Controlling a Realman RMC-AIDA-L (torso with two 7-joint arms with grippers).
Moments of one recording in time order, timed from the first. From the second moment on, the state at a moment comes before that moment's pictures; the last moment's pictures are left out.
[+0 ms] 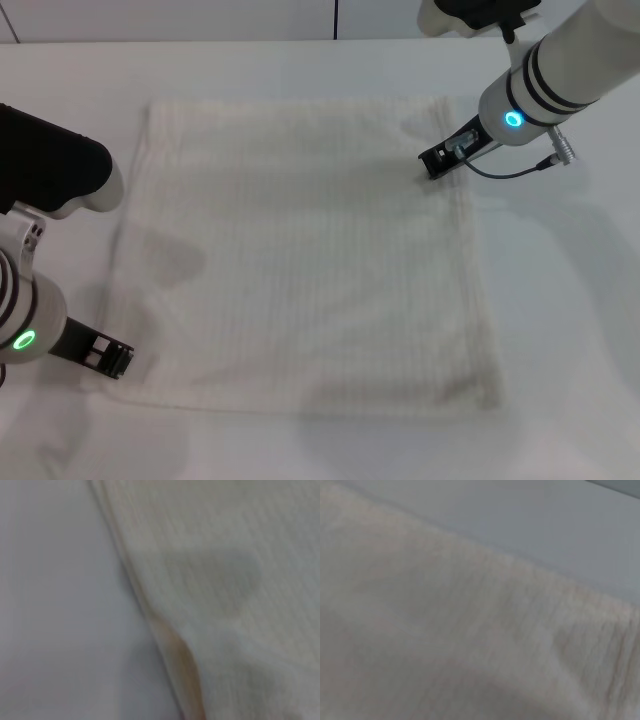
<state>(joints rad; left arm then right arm) -0.25 -2.04 -1.27 -1.79 2.89 -1.59 -0.05 0.99 2.08 -1.32 -0.57 -2.70 -0.95 2.80</state>
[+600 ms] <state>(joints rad) -0.29 -2.02 -1.42 -1.89 2.90 -1.31 0.16 0.76 2.09 -1.51 -1.08 -2.69 -0.88 2.81</state>
